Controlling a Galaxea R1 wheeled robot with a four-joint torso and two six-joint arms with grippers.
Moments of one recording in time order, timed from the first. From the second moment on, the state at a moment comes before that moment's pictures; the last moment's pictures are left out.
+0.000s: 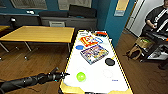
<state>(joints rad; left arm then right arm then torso) 0.42 2.27 -1.56 0.16 0.20 -0.87 -1.40 2.75 -2.24 -0.21 0.17 0.48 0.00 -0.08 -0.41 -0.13</state>
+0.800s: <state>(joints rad) 0.48 2.44 -1.76 0.17 0.23 -0.87 -1.40 2.77 -2.24 -0.21 0.16 0.47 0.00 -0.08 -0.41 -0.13</state>
